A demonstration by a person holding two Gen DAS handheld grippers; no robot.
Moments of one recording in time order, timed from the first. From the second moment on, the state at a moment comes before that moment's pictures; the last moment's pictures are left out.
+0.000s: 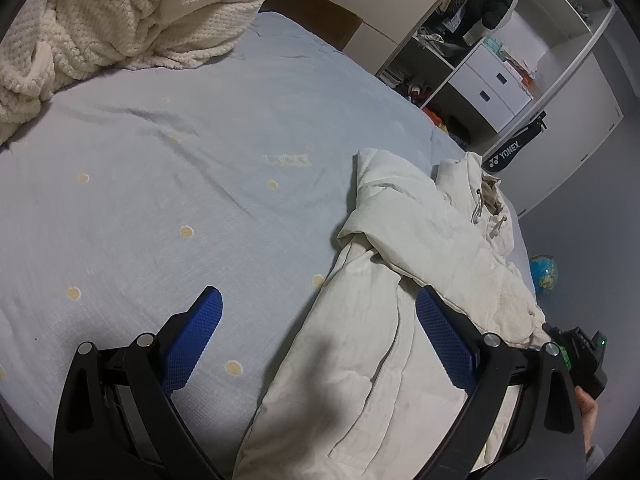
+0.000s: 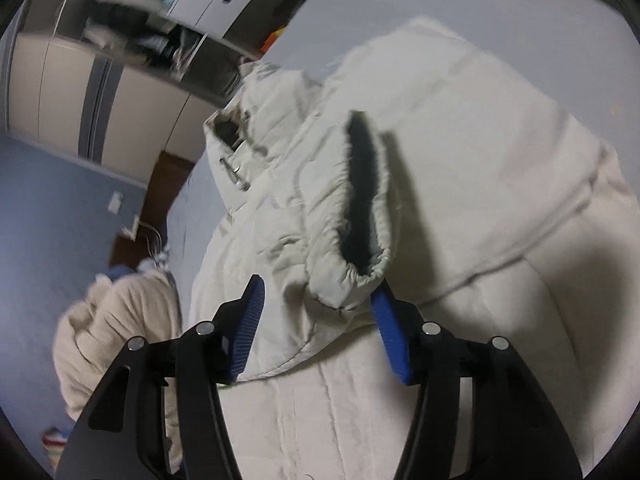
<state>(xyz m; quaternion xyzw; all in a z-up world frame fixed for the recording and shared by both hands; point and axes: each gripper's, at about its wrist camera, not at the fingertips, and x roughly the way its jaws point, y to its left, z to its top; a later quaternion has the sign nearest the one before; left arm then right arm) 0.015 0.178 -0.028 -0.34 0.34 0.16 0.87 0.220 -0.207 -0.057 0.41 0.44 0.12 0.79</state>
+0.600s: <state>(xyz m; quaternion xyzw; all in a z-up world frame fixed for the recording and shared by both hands) 0.019 0.172 -0.027 -0.32 0.35 0.16 0.87 0.249 -0.213 -0.015 0.30 0.42 0.11 0.85</state>
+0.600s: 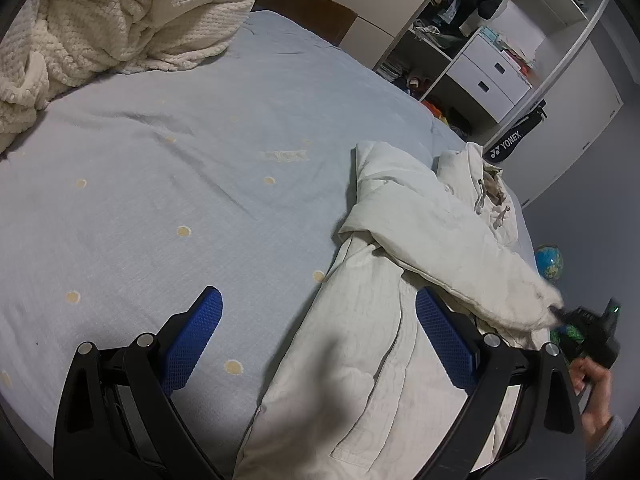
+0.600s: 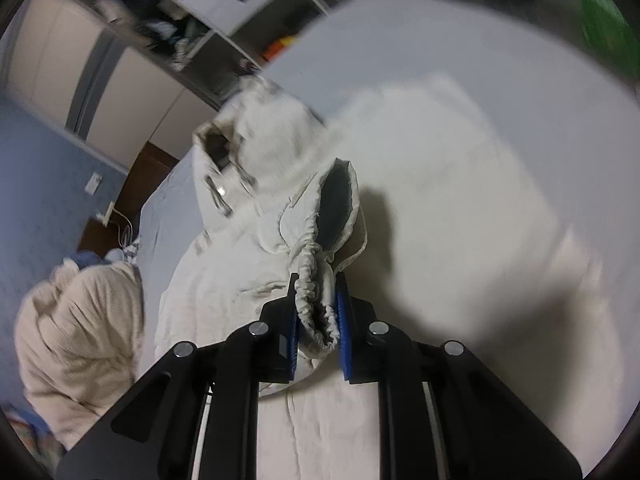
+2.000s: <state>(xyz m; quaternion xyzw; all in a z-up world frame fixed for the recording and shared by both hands) 0.020 0.153 -0.064 -0.31 0.57 0.03 0.76 0.030 -0.419 -0.093 0.37 0.52 0.14 0.76</state>
